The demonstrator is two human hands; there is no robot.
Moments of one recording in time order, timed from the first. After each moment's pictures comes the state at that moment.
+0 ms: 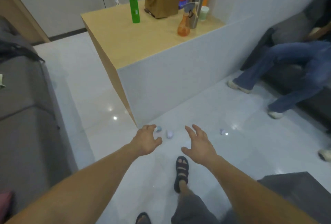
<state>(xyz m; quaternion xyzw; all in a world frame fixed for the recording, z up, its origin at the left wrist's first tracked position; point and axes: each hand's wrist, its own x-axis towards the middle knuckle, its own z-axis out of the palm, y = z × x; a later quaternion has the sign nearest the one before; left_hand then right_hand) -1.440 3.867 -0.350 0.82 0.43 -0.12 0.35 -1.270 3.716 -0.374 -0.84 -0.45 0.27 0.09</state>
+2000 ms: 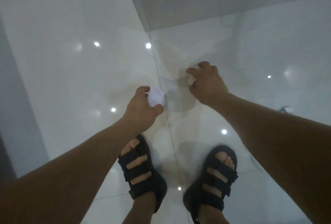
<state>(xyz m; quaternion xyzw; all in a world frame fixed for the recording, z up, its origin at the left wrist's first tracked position) -1.401 4.024 -1.043 0.48 0.67 -0.02 0.56 -1.186 4.025 -1.105 -0.71 -0.61 0.33 -0.05</state>
